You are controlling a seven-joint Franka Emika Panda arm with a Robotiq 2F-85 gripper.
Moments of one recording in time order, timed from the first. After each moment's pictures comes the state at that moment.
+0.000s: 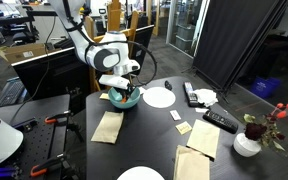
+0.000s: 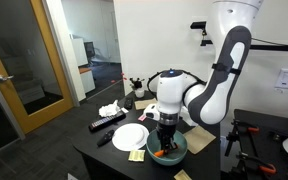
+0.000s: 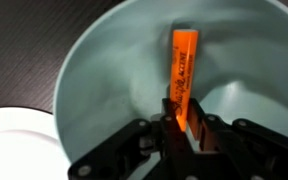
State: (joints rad) arm 0.15 0.51 0.10 -2.35 -0.22 2.92 -0.38
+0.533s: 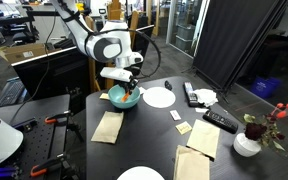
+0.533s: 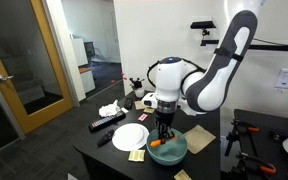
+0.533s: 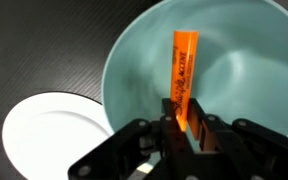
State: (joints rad) arm 0.12 0.41 0.12 -2.36 -0.22 2.86 -0.38
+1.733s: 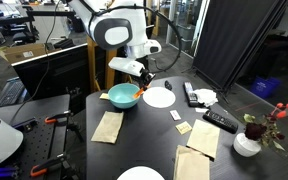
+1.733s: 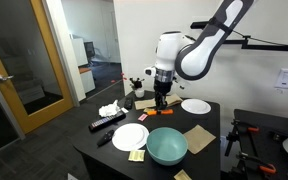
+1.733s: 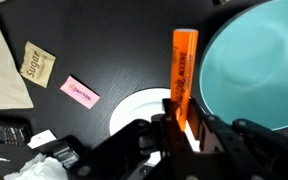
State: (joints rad) arm -0.03 0.26 0.10 -2.34 -0.08 2.77 -0.46
